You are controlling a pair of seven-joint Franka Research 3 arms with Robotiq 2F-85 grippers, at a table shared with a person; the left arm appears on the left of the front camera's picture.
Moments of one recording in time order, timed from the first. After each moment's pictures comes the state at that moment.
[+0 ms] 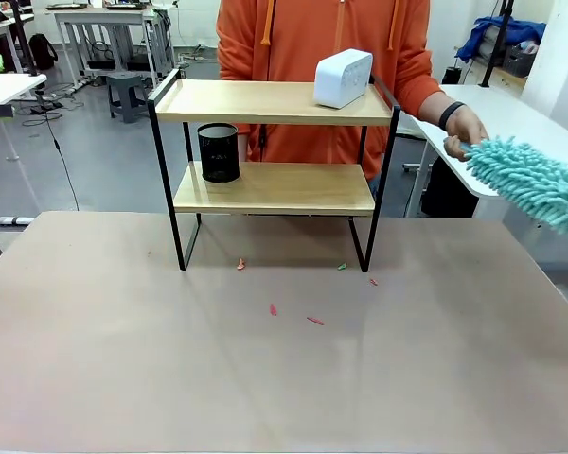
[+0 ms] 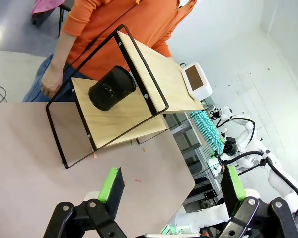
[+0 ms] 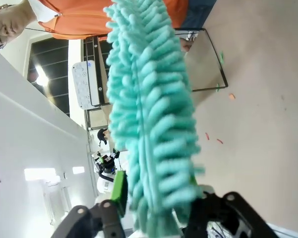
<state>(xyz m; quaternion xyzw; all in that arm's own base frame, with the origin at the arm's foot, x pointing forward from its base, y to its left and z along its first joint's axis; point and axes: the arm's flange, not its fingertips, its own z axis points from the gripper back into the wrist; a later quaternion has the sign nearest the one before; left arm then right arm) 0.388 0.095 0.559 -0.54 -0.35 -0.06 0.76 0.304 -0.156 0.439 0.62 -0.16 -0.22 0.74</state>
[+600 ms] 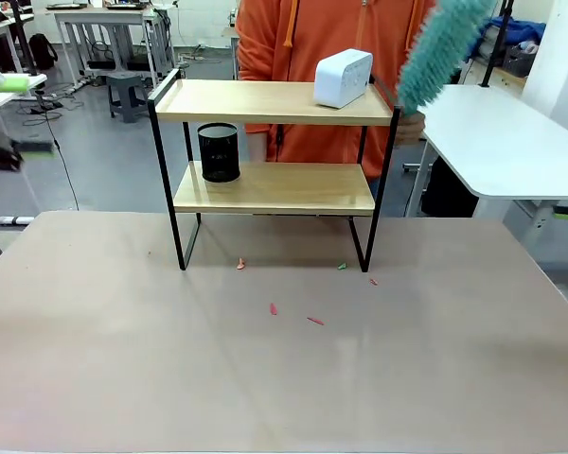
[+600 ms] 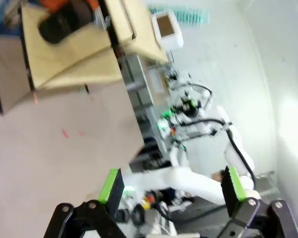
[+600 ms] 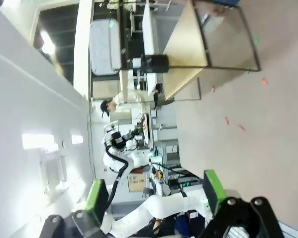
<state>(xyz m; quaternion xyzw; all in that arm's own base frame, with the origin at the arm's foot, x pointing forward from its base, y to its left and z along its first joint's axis) 0.371 0.037 0.518 -0.65 -0.17 -0.05 0.74 0.316 -0.098 0.472 0.64 -0.15 -0.14 0.74</state>
